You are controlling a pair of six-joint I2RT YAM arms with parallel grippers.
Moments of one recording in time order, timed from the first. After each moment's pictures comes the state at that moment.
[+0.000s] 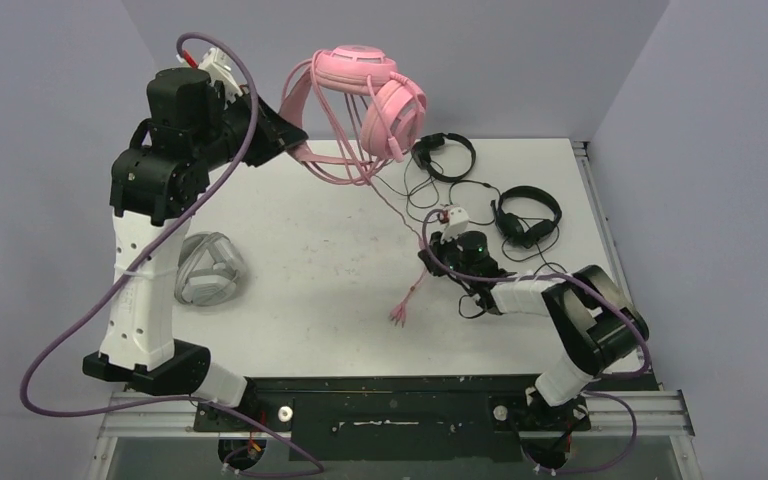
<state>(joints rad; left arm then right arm) -0.29 1.51 2.22 -1.09 0.17 -0.73 0.54 1.63 0.57 0.62 -0.09 0.21</state>
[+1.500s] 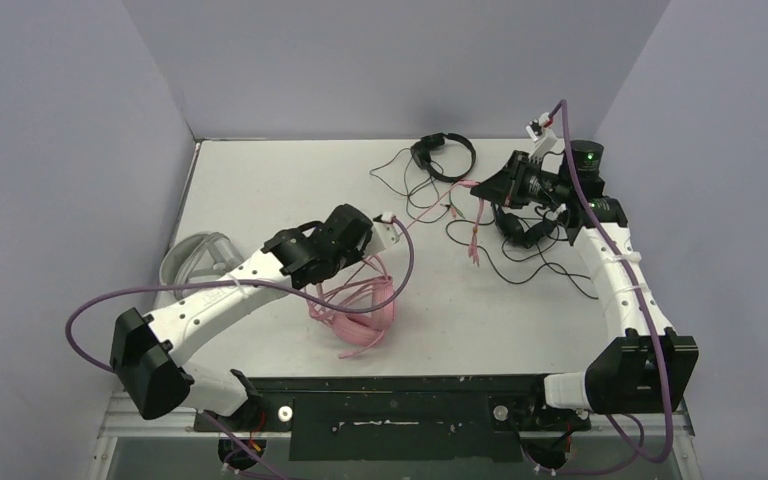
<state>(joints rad) -0.84 1.36 1.24 -0.80 -0.39 0.45 0.00 1.34 1.23 -0.34 -0.83 0.37</state>
